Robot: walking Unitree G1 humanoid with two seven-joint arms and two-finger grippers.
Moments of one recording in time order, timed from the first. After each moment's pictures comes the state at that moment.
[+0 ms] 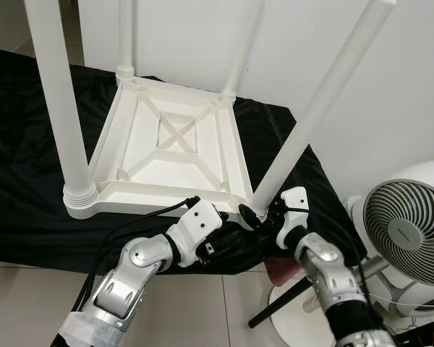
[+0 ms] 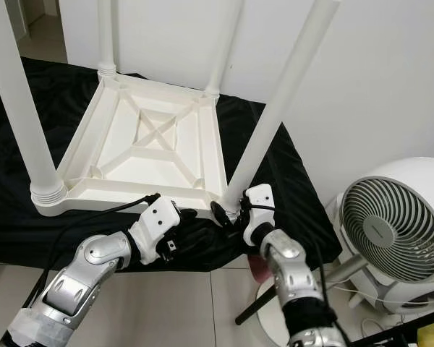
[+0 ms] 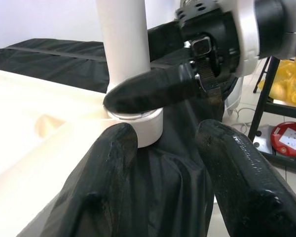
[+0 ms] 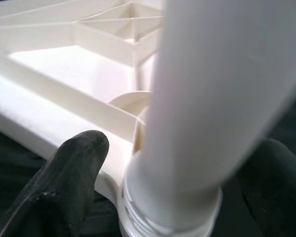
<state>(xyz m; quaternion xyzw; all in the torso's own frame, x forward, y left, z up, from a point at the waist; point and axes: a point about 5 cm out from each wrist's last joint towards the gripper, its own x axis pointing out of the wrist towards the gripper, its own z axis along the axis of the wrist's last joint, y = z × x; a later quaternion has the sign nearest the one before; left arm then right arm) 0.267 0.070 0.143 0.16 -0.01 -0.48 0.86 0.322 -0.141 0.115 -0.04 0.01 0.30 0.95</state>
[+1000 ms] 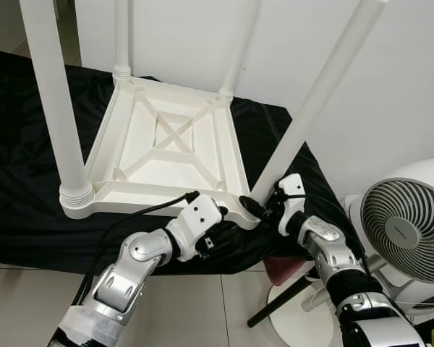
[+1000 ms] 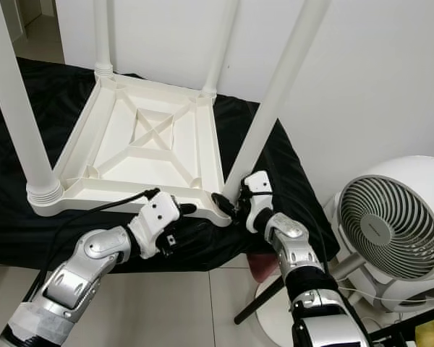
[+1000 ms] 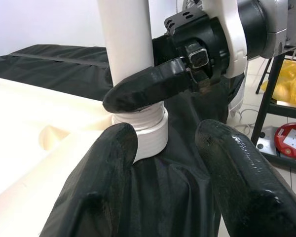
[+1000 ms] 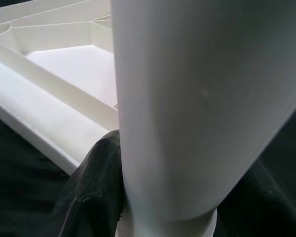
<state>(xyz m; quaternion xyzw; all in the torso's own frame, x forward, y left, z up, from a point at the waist) 0.272 0.071 0.148 0.16 -0.02 -0.48 0.86 0.341 -0.141 0.114 -0.04 0.02 0.34 0.94</state>
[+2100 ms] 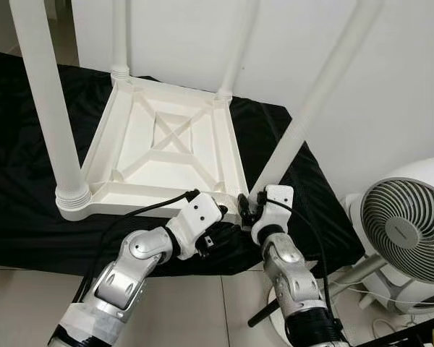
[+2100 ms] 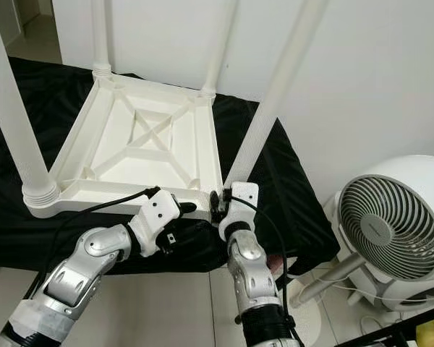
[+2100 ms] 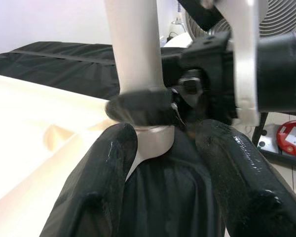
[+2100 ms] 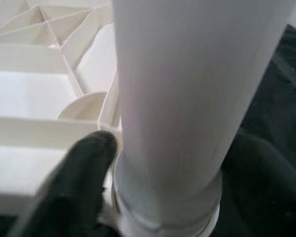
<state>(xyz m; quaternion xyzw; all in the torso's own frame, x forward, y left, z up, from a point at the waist) 0.275 0.072 0.149 0.17 -0.01 -0.47 0.86 0.307 -0.100 0.110 0.06 0.03 0.07 1.00</state>
